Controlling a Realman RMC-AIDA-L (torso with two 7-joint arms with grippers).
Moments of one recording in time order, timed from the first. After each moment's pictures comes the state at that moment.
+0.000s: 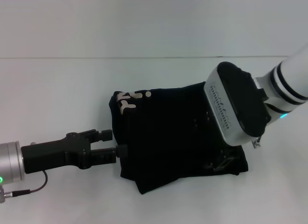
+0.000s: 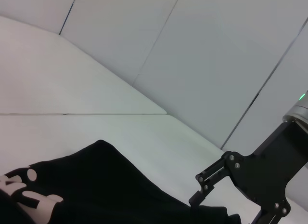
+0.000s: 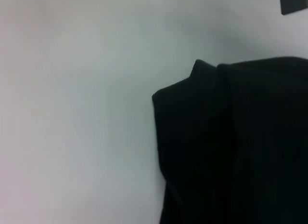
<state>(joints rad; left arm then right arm) -0.49 -2.12 0.45 0.65 2.14 1.65 -1.53 0.80 2.10 -1.43 -1.11 -2.52 -1.45 1.57</state>
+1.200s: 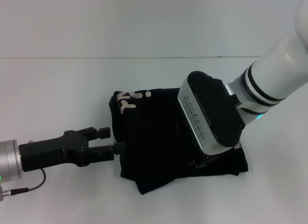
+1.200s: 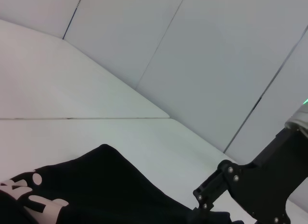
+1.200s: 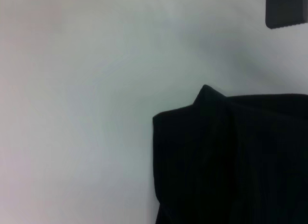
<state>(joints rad) -0.49 -2.12 0.45 0.65 2.13 1.65 -1.53 0.86 2.11 -1.56 -1.09 -2.50 -1.39 1.59</state>
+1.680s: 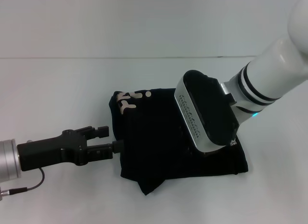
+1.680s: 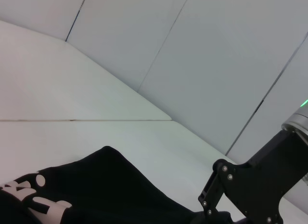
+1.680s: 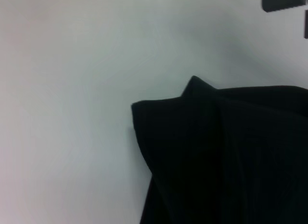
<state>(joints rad) -0.49 -2.12 0.43 0.65 2.13 1.66 -1.54 0.86 2.10 -1.59 -1.08 -2.51 -1.33 1.63</state>
